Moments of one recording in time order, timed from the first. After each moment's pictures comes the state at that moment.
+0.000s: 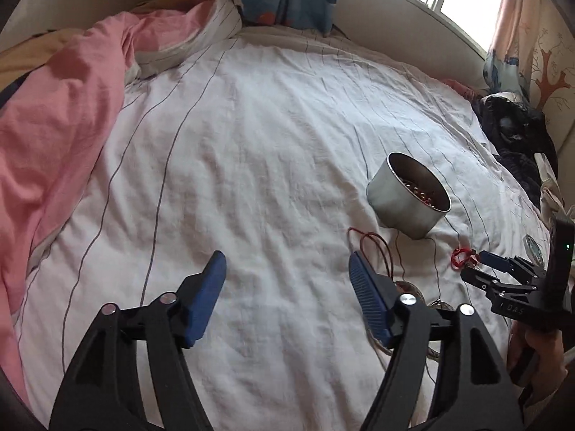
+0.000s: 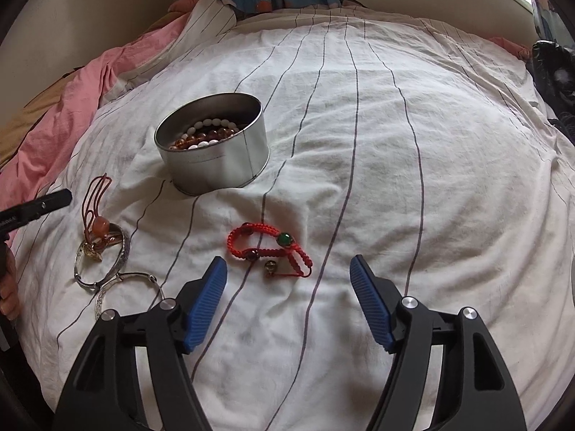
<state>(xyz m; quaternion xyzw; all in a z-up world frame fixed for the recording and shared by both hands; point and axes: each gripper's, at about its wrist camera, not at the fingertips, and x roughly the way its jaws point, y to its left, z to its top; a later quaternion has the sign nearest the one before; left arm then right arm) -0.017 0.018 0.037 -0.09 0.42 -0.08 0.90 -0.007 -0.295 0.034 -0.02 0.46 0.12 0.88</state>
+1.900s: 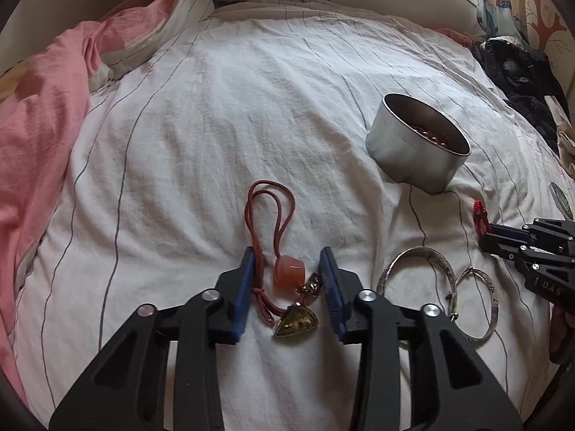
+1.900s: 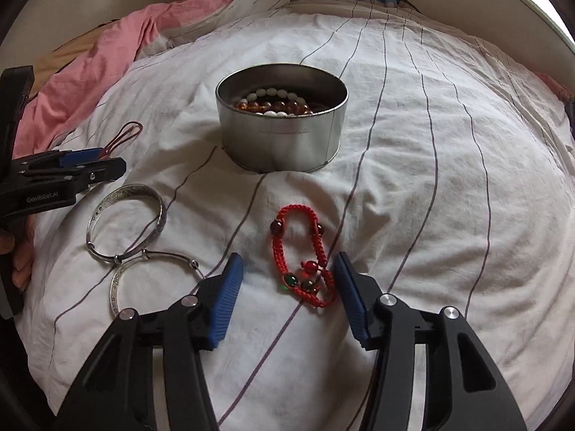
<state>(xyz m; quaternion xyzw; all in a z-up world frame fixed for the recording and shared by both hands) -0.006 -0.017 0.009 0.00 0.46 -0.07 0.88 -0.008 -0.254 0.024 -0.07 0.48 0.19 0.85</state>
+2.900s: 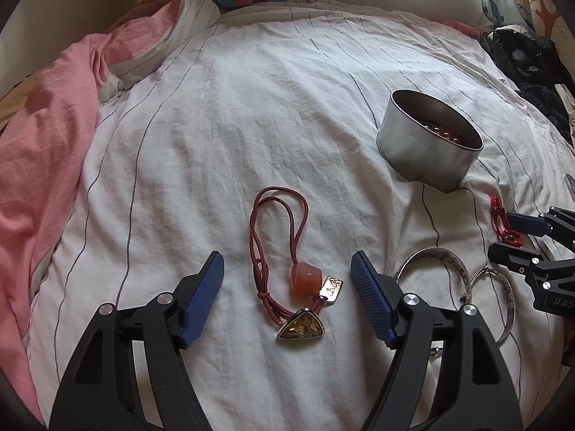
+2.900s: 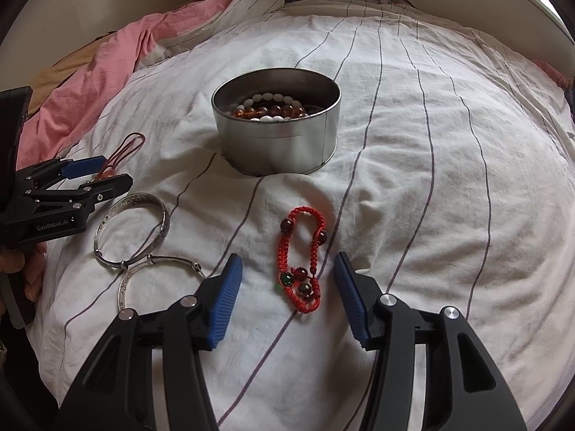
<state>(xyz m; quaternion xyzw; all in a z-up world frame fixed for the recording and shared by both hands) -0.004 -0.021 0.009 0.03 0.46 -0.04 0.89 -0.007 -0.257 0.022 -0.06 0.48 0.19 0.86</state>
